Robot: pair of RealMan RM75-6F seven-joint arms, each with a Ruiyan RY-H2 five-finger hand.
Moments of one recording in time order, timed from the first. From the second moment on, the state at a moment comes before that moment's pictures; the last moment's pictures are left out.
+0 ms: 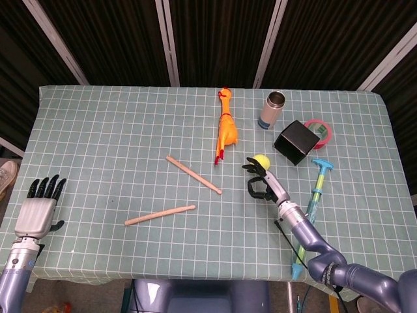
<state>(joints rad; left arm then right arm) -0.23 -1.31 -0.06 -1.48 1.30 1.27 0.42 0.63 -1.60 0.24 -1.22 -1.37 0.78 0.97</state>
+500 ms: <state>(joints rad) -0.24 -1.32 -0.07 -1.47 1.27 1.25 0.44 0.69 -1.64 0.21 -1.01 -1.44 0.76 1.13</state>
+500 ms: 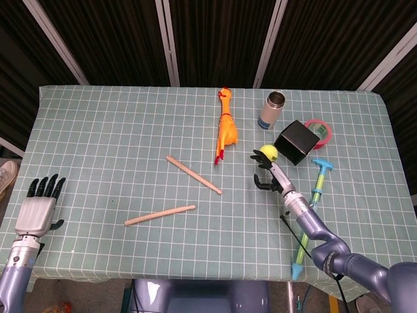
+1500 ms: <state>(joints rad) -0.26 -1.34 -0.07 -1.47 1.22 1.23 0.47 0.73 -1.67 0.17 -0.79 -1.46 0.76 1.23</state>
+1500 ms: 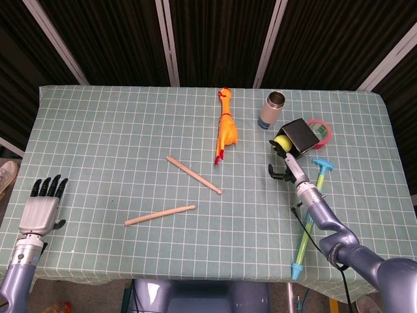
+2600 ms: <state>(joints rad) -0.26 -1.33 -0.05 -1.48 1.23 1.24 0.47 0.74 -1.70 0.08 -0.62 -1.53 0.83 1.21</state>
